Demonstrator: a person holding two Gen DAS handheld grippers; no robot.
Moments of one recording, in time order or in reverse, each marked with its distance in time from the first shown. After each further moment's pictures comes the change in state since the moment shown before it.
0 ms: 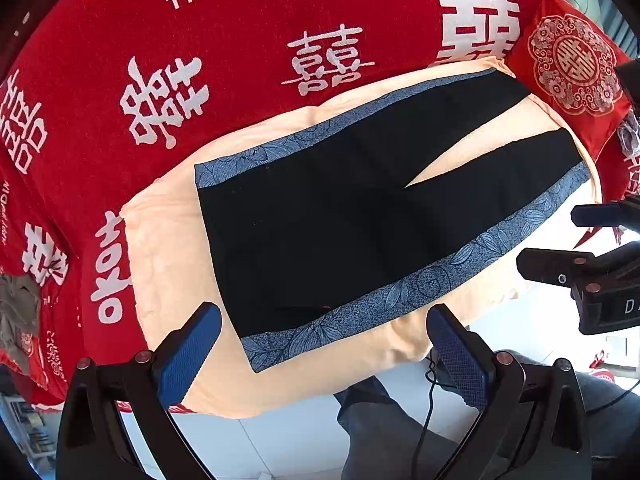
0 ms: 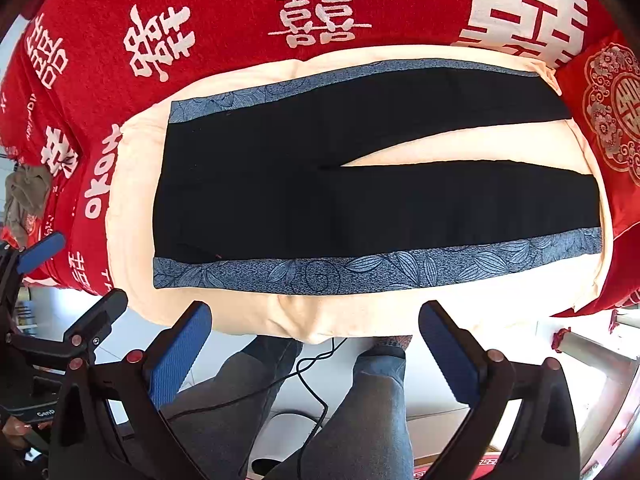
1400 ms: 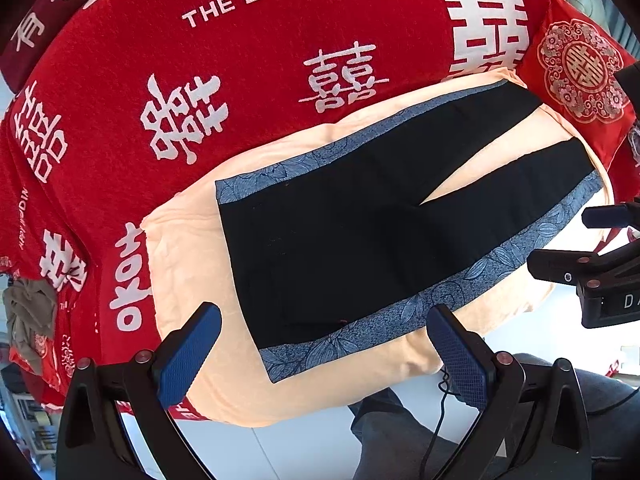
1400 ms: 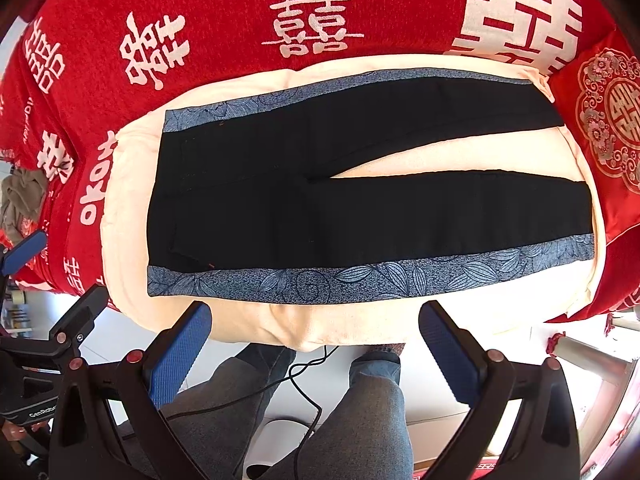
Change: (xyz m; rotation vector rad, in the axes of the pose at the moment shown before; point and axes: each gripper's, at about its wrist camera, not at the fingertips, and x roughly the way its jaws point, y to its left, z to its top) left arm -0.012 -0.001 0.003 -0.013 -0.051 0.073; right arm -0.004 -0.006 0.005 -0.006 -0.031 -0.015
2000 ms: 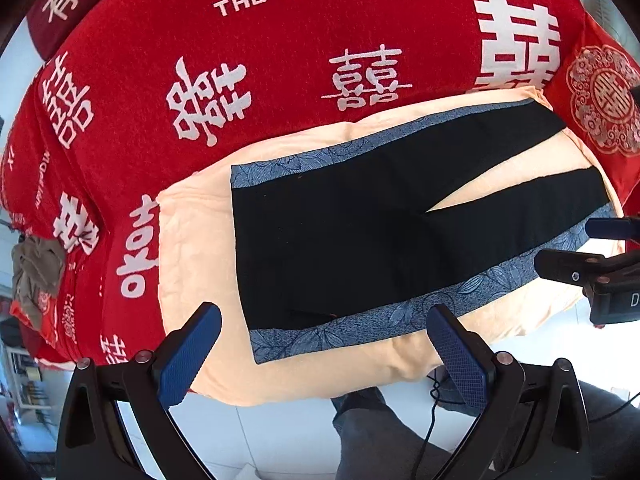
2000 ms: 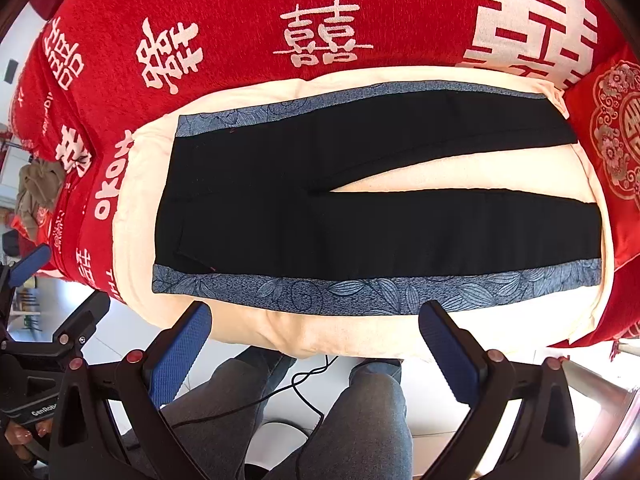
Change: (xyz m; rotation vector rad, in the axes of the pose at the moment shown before) left arm -0.014 -0.022 0.001 -0.155 0.026 0.066; right arm -0.006 -0.031 0.009 -0.065 -0.023 0.072
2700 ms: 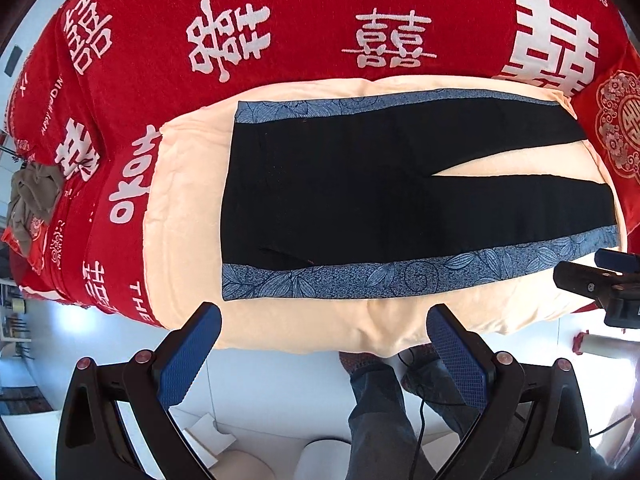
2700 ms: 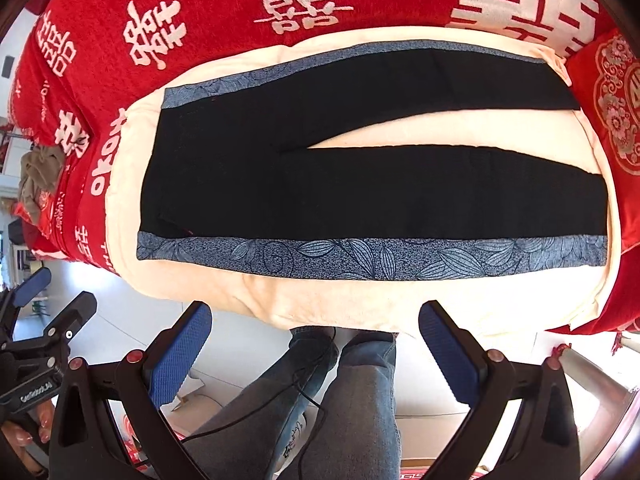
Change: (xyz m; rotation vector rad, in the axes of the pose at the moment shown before) left arm 0.022 -0.018 -0.034 -0.153 0.143 -0.005; right arm 0.021 -0.048 -0.026 0.022 0.095 0.026
